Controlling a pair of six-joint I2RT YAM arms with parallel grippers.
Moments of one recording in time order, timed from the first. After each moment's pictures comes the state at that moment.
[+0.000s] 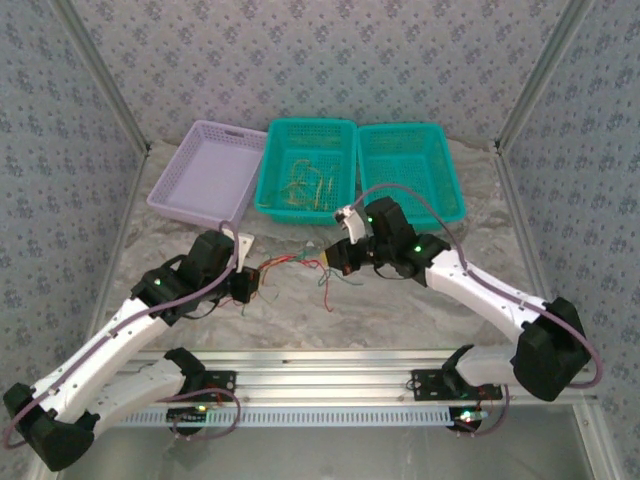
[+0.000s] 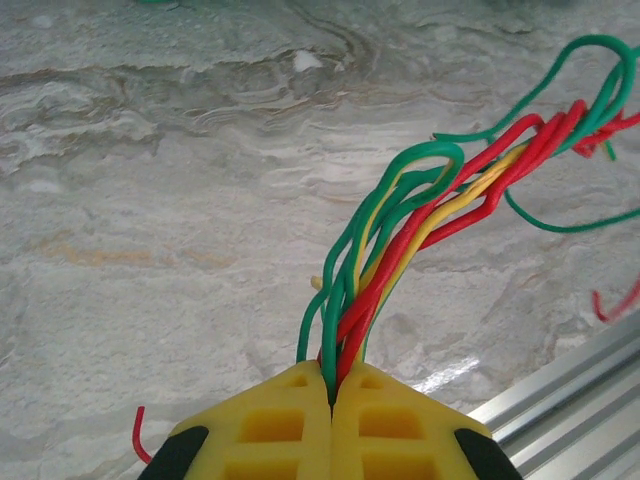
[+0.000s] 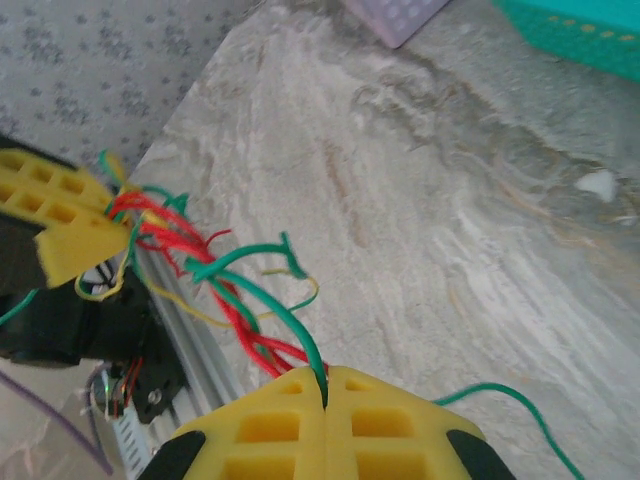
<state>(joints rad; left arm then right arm) -0.68 0.85 0.86 -0.86 0.04 -0.36 0.66 1.28 0.94 -0.31 -0.49 0.33</state>
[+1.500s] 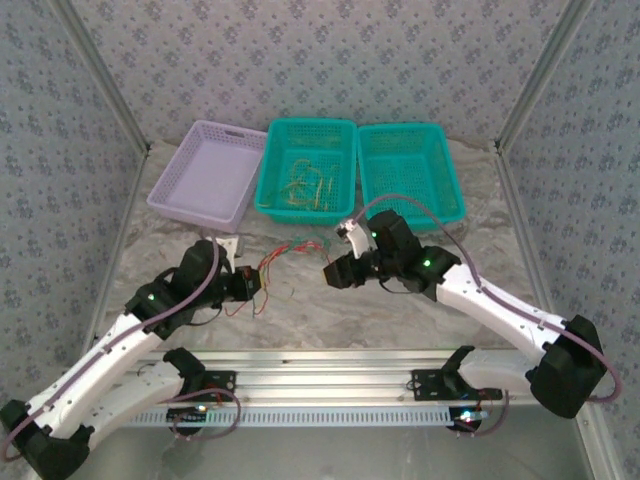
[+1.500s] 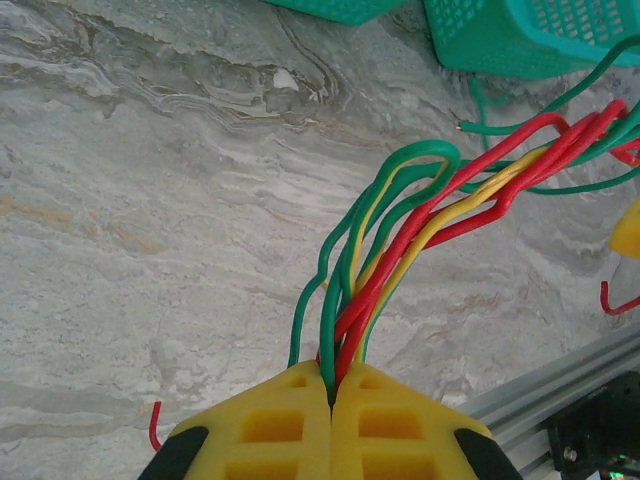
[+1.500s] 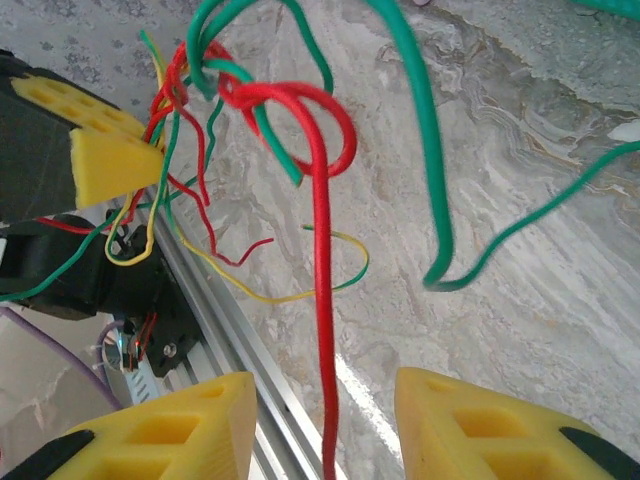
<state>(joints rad) -0.68 0.74 0.76 -0.74 0.08 -0.70 0.76 1.18 0.90 -0.39 -0.47 0.33</state>
